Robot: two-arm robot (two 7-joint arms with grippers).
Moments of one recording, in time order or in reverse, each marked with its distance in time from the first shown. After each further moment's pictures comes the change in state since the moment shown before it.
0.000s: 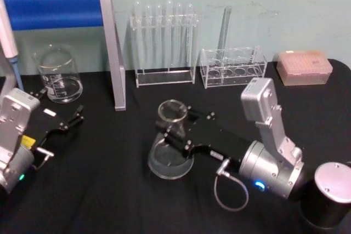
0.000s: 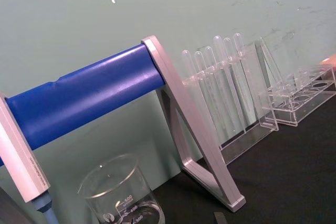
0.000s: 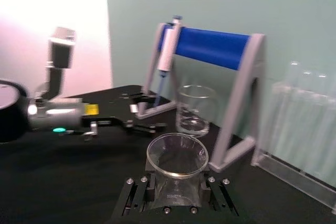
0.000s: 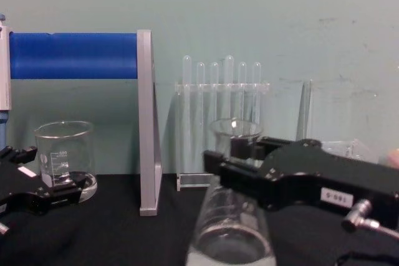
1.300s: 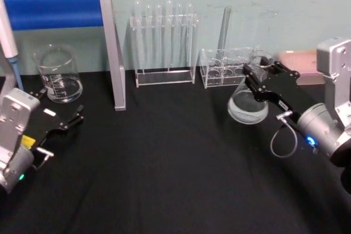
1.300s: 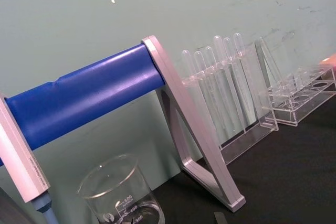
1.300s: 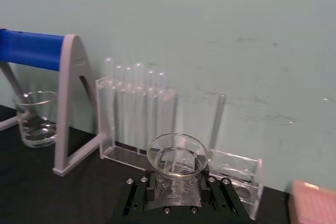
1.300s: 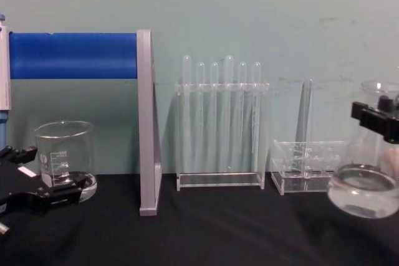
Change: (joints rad) left arm 0.000 0.000 0.000 0.000 0.000 0.000 0.000; right arm 0.014 -0.071 0.287 0.114 -0.067 0.017 -0.200
